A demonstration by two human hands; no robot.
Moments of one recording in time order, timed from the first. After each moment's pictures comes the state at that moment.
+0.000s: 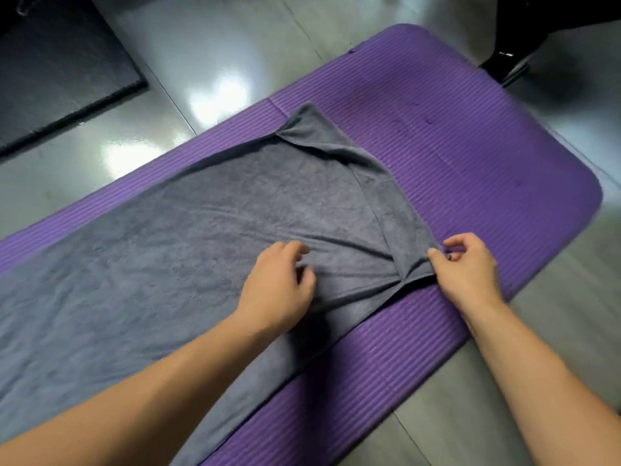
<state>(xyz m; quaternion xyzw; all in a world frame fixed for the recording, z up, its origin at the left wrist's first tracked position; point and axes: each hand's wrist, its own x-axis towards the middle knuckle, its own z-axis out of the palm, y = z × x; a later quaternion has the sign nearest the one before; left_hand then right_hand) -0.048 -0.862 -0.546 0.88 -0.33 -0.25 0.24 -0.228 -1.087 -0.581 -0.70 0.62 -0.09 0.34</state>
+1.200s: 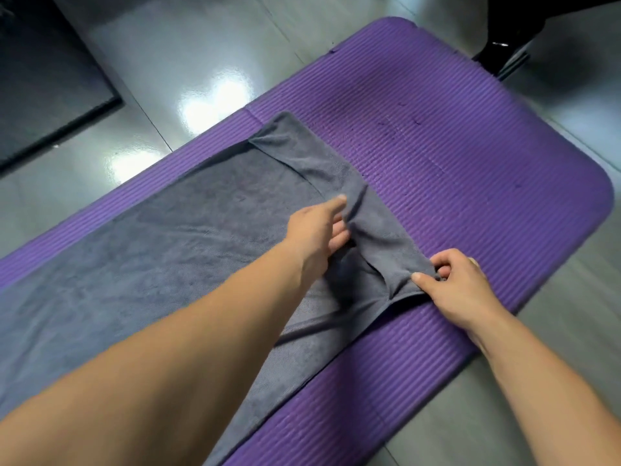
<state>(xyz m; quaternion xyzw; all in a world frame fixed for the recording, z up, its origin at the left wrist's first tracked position) -0.028 -1.014 -0.564 0.56 0.15 -0.50 0.64 -0.231 -1.102 -0.571 -0.72 0.56 0.03 0.39</state>
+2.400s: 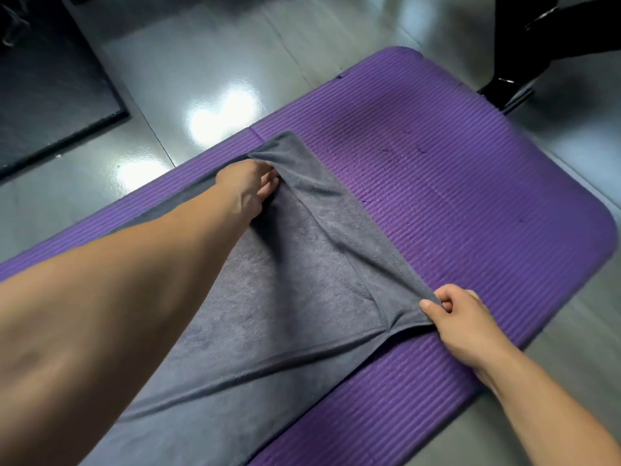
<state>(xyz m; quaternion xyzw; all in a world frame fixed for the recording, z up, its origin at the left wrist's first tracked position) 0.132 -1.027 -0.579 0.64 0.18 -0.33 0.67 -0.234 -1.114 -0.578 -0.73 0.54 0.09 0.40</state>
